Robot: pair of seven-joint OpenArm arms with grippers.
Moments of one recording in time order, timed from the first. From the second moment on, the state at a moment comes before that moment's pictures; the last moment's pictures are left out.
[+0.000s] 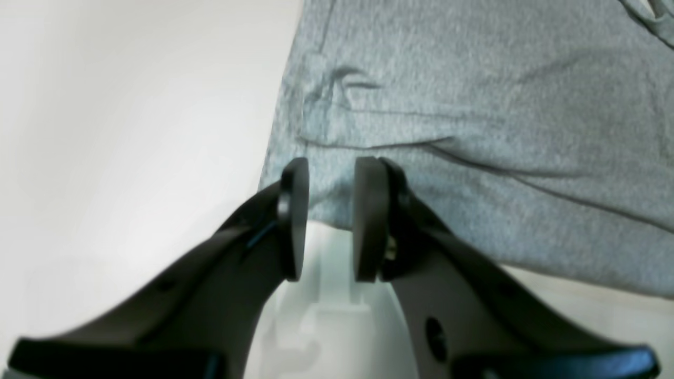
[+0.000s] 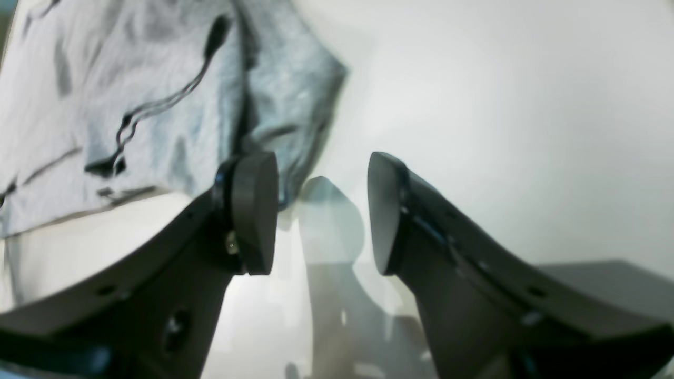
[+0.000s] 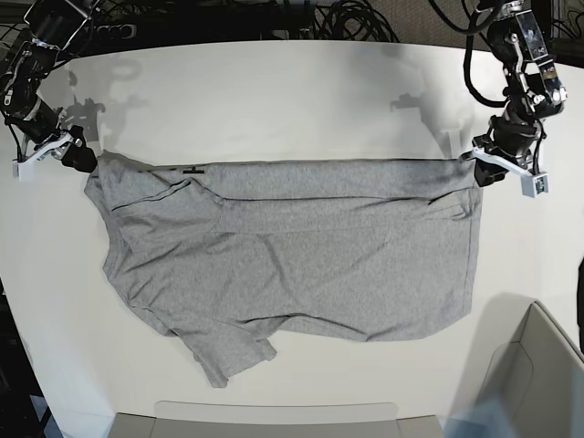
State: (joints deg) left arm 15.0 -15.4 -27.8 100.4 -33.8 -8.4 50.8; right arm -2.0 21.7 42.6 64.5 48.3 44.1 -59.5
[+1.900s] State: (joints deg) left arm 4.7 -15.3 -40.8 68.8 -45.6 -25.0 54.5; right arm 11.3 21.2 36.3 58.2 27.2 44.1 -58.1
